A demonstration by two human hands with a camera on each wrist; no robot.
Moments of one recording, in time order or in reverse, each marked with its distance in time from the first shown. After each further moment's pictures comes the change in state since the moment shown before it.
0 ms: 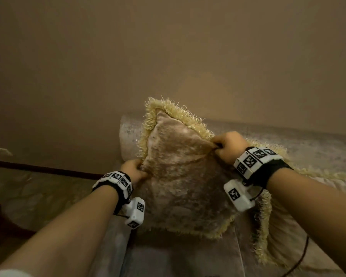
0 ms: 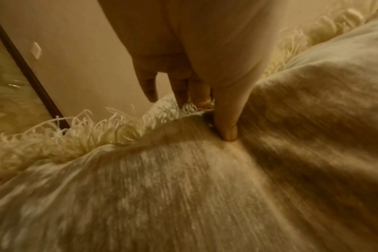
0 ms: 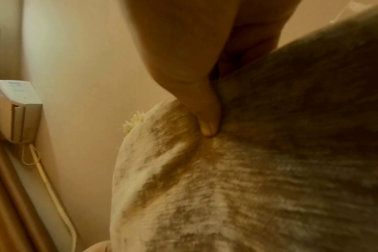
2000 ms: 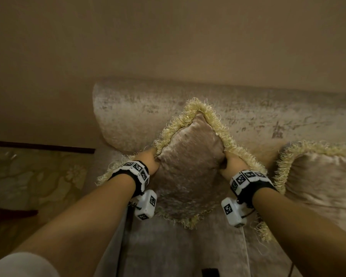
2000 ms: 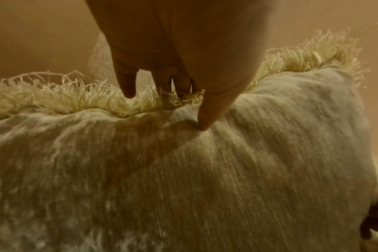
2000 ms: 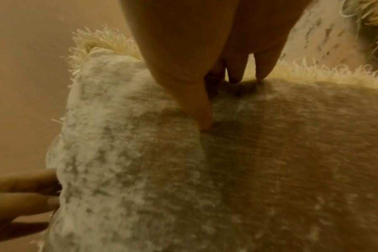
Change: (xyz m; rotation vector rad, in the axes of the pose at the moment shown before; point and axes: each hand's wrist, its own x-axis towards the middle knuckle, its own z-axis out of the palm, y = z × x) left_hand 0.127 0.012 0.096 0.386 -0.218 -0.015; right_hand 0.067 0.126 0.200 0.162 -0.295 0.528
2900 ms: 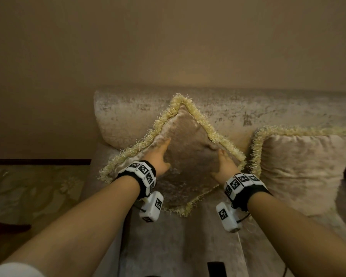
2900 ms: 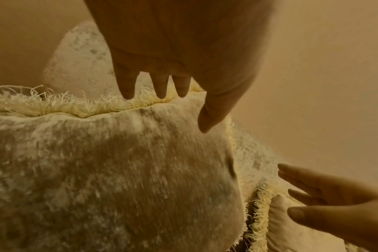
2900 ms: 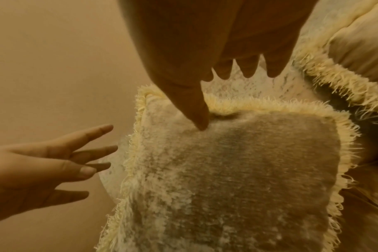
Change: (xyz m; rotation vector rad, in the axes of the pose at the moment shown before) left_hand -0.104 0.032 0.016 -0.059 0.057 0.259; right_hand -0.122 0.016 0.022 0.022 0.077 0.009
